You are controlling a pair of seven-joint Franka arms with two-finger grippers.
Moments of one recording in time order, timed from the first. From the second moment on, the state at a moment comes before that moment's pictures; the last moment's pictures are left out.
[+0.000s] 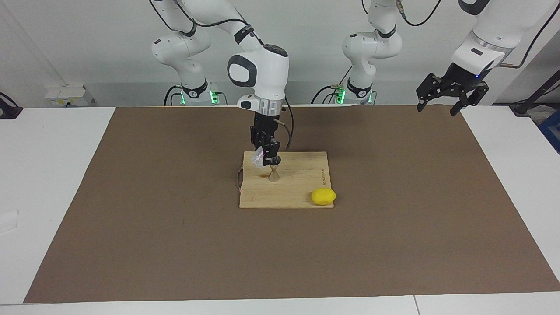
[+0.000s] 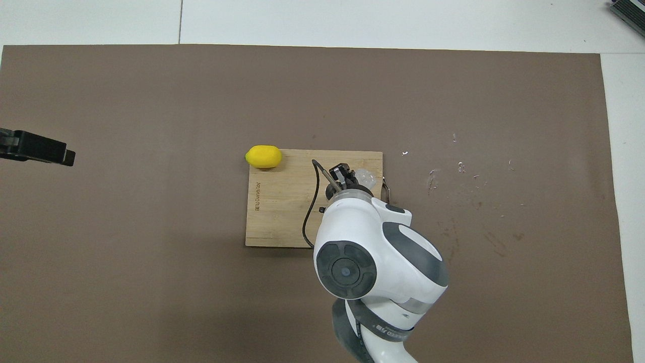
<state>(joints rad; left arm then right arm) -0.03 0.00 -0.02 -1.48 -0.09 1.49 0.13 0.63 0.12 0.01 -2.00 -0.53 2.32 2.01</state>
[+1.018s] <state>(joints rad) -0.09 -0.14 -0.06 -1.66 0.03 1.55 -0.06 0.63 0.12 0.01 -2.01 -0.55 2.34 2.01</state>
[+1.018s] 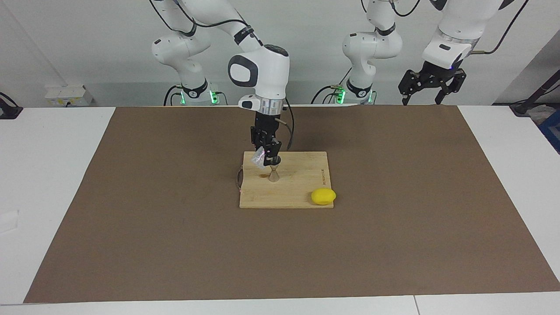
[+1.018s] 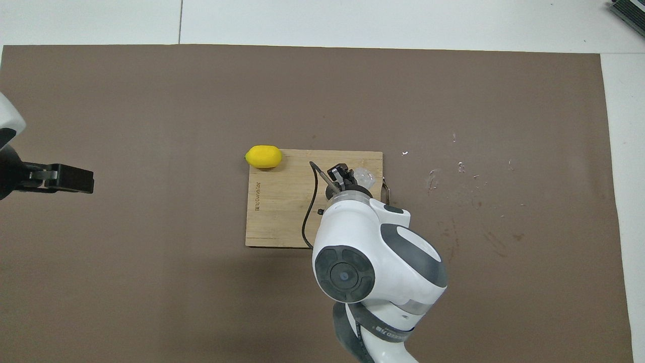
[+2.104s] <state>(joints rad) -0.01 -0.14 -0.12 -1.67 0.04 1.56 -0.06 0.58 0.13 0.00 -1.98 -0.24 2.34 1.94</state>
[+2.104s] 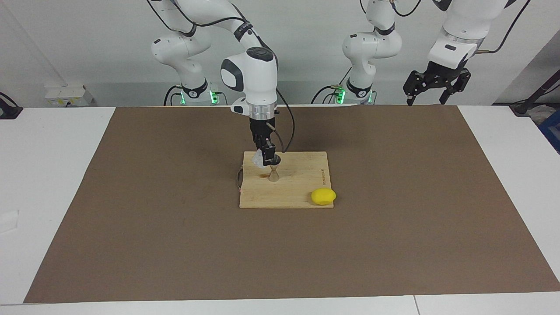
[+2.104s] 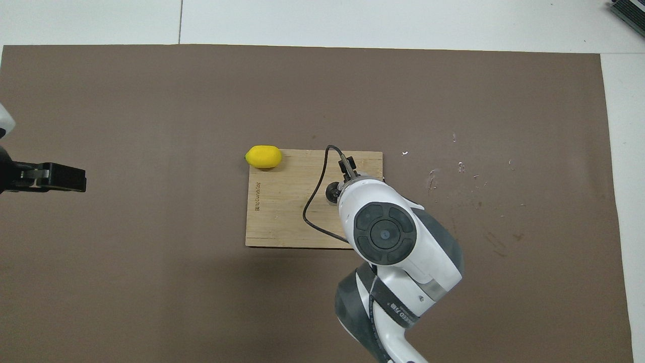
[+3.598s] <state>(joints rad) -0.01 -0.02 -0.12 -1.60 0.03 1.67 -0.07 0.10 0.17 0.00 -2.15 0.66 2.28 1.19</state>
